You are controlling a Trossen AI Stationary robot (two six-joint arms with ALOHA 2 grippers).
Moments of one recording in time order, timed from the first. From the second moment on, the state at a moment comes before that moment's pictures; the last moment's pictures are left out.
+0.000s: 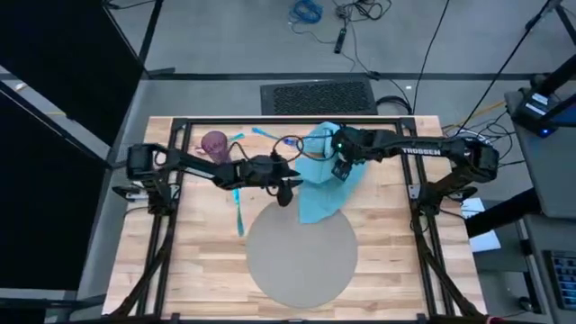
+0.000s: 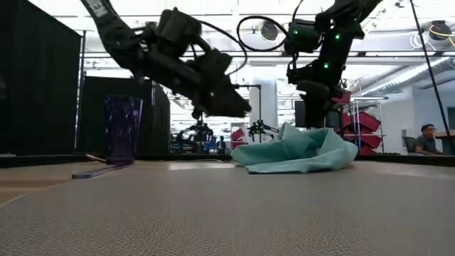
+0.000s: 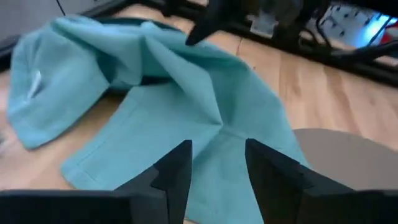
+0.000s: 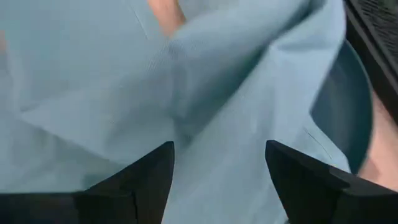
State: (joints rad) left arm 0.15 1.78 0.83 0.51 -0.01 -0.23; right arm -0.41 1.46 0.98 -0.69 0.21 0.17
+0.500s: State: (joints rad) left arm 0.18 1.99 0.98 0.44 -0.08 -0.08; right arm -0.46 1.46 0.98 -0.69 0.18 0.14
